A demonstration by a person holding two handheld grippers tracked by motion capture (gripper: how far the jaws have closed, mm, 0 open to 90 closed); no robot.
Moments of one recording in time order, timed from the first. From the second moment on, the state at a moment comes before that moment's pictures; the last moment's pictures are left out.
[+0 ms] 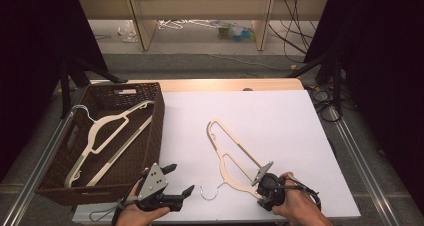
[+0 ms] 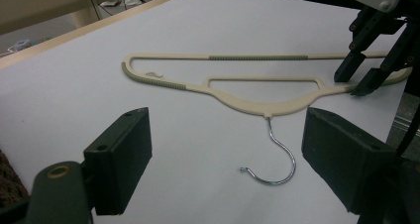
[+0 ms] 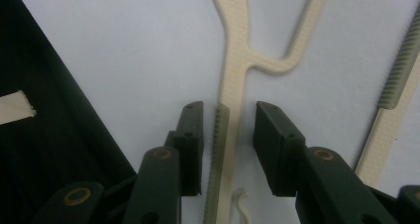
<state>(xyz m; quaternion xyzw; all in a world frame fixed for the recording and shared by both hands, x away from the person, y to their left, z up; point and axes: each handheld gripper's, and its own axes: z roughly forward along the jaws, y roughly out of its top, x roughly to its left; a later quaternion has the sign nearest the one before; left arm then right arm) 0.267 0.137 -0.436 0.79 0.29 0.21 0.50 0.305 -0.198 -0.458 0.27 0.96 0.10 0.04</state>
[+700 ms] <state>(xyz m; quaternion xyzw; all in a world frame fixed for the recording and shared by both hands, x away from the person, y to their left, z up) 0.267 0.138 -0.436 0.79 0.29 0.21 0.50 0.317 -0.203 -0.456 0.27 0.96 0.10 0.02</state>
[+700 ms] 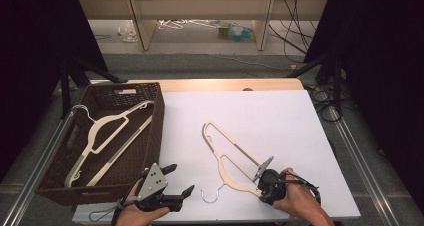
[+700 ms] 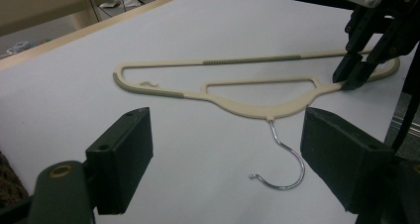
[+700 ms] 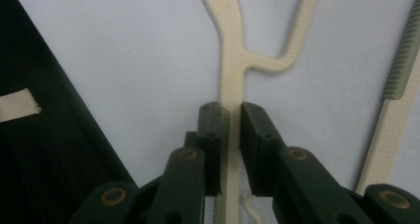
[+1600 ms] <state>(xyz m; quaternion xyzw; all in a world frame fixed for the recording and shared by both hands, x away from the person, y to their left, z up) 0.321 0.065 -0.476 0.89 0.17 0.24 0.36 0.309 -0.213 -0.415 0.23 0.96 0.14 0.05</state>
